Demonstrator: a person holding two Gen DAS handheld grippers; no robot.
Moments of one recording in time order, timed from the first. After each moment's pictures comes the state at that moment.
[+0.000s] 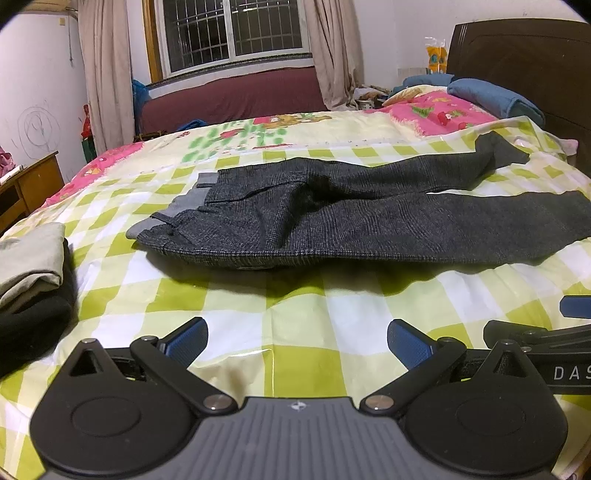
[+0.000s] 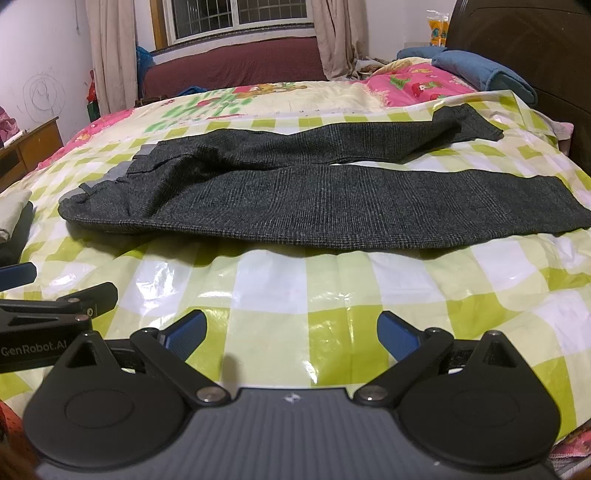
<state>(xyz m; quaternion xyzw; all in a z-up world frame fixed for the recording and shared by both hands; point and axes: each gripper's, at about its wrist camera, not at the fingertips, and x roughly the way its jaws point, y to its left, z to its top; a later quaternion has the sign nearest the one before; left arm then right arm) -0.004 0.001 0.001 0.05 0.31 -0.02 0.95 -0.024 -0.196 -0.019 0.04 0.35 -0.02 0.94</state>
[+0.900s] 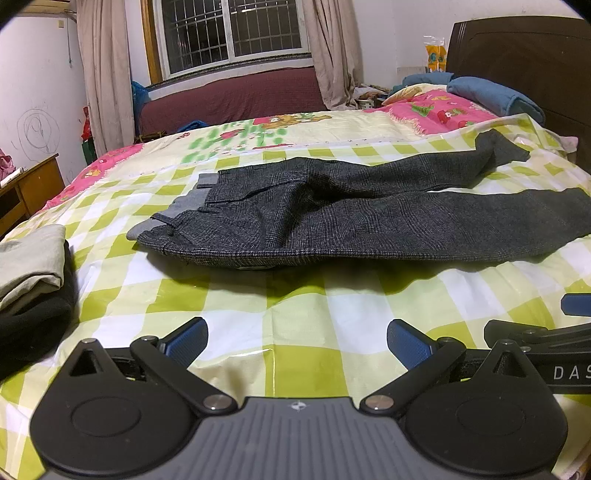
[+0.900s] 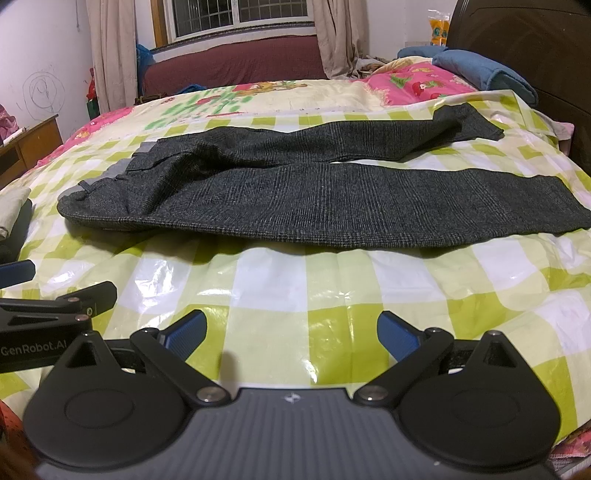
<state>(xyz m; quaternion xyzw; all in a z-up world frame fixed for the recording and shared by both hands) 0.002 0.001 -0.008 0.05 0.31 -0.02 0.95 -0.024 -0.195 -0.020 0.04 0.35 -0.02 0.93</state>
